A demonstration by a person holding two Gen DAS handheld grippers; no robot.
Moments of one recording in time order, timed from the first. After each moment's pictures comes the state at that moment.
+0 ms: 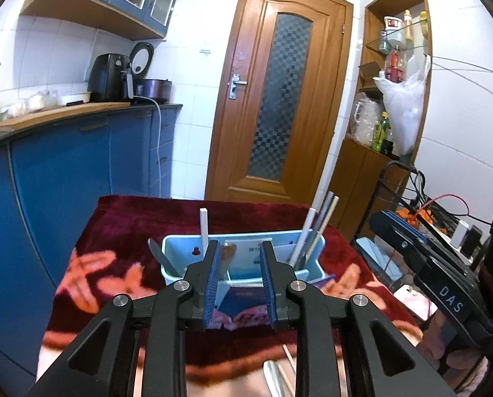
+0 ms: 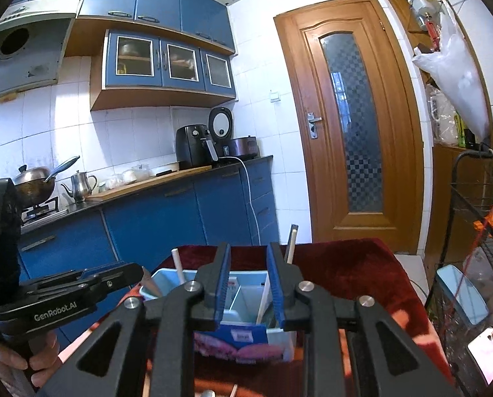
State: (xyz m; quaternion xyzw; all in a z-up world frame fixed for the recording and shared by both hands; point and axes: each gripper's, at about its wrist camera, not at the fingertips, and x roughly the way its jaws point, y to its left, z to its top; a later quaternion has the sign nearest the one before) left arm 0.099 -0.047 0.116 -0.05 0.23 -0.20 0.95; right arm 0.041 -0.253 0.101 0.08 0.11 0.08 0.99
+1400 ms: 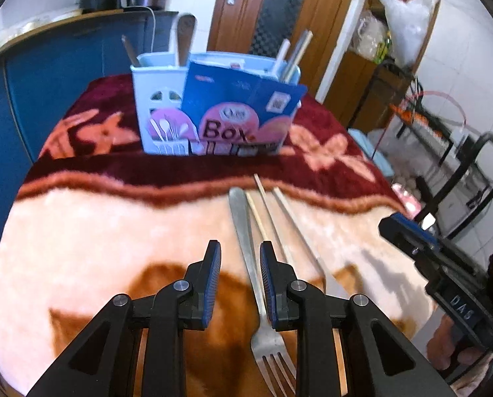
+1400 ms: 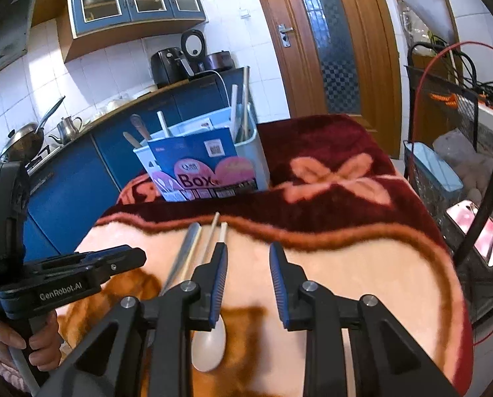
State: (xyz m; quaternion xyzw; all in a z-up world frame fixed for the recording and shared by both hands) left arm 0.021 -0.073 0.019 -0.01 0.42 -0.20 0.88; right arm -0.052 -0.274 0.011 0.12 0.30 0.06 0.94
